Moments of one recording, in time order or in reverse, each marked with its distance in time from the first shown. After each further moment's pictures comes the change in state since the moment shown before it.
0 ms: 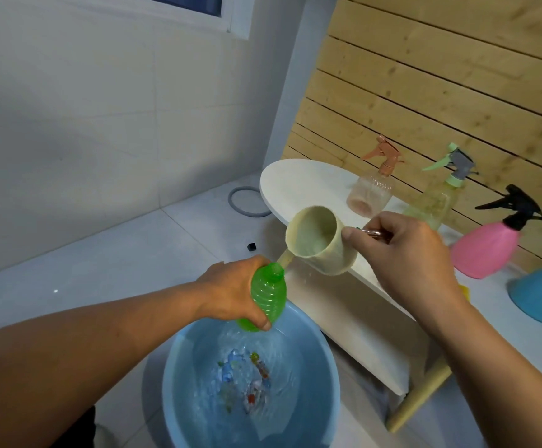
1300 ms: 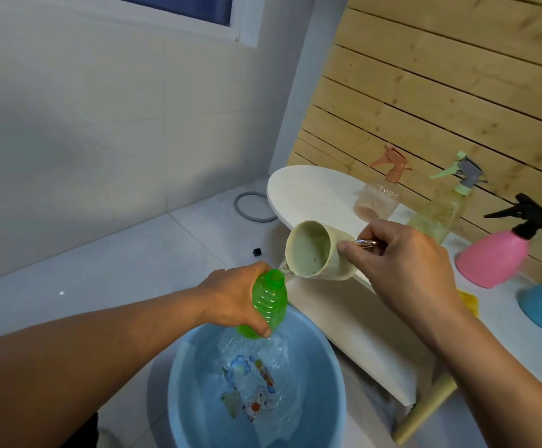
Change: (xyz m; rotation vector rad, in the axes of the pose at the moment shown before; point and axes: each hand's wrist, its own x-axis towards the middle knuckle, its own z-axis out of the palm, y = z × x) left_hand -0.003 -0.008 -0.003 0.023 -0.009 -0.006; right_hand -0.007 -0.014 0.004 -0.096 0.006 -0.104
